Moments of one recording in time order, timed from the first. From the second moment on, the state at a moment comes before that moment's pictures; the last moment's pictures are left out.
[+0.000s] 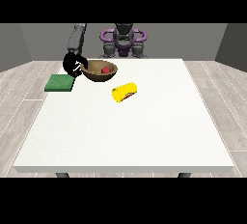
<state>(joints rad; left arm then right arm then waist) -0.61 0.74 0.57 -1.03 0.48 -0.42 0.11 -0.48 -0.22 -0.25 -0.91 -0.16 -0.13 0.06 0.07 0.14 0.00</state>
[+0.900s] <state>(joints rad) -0.57 0.81 0.61 -0.97 0.46 -0.44 -0.10 -0.59 -0.54 -0.36 -0.79 -0.18 0.07 0.01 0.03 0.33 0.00</state>
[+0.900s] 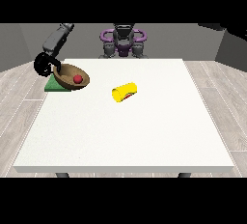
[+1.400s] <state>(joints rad) -0.54 0.81 0.66 -1.19 0.55 -0.39 -0.03 -0.61 -0.73 -0.48 -0.53 -0.20 0.21 -0.24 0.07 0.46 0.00</state>
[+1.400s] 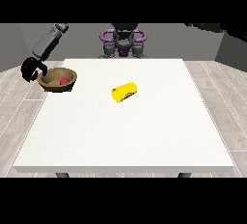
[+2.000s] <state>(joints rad) -0.49 0.82 0.67 -1.24 0.61 -0.39 0.04 -0.61 -0.73 -0.44 -0.42 -0.15 0.23 -0.32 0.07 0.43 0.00</state>
